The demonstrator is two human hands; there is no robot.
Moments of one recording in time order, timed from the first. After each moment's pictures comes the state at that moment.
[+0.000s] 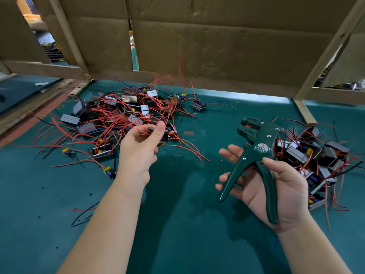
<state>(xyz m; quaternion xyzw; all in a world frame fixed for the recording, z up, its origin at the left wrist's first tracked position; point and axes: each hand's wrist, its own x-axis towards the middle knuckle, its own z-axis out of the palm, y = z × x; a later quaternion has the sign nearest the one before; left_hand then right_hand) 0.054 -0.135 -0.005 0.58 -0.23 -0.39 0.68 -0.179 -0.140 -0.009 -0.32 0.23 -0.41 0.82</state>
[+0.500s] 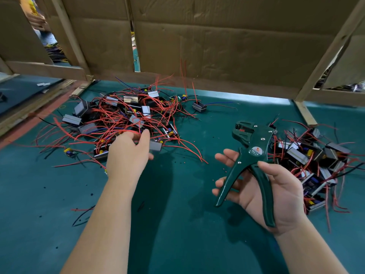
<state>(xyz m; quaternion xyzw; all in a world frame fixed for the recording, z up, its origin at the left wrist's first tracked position) 0.084 -0.135 -0.023 0.81 -0.36 -0.15 0.43 -0.174 -0.136 -0.010 -0.32 0.24 -0.39 0.83</state>
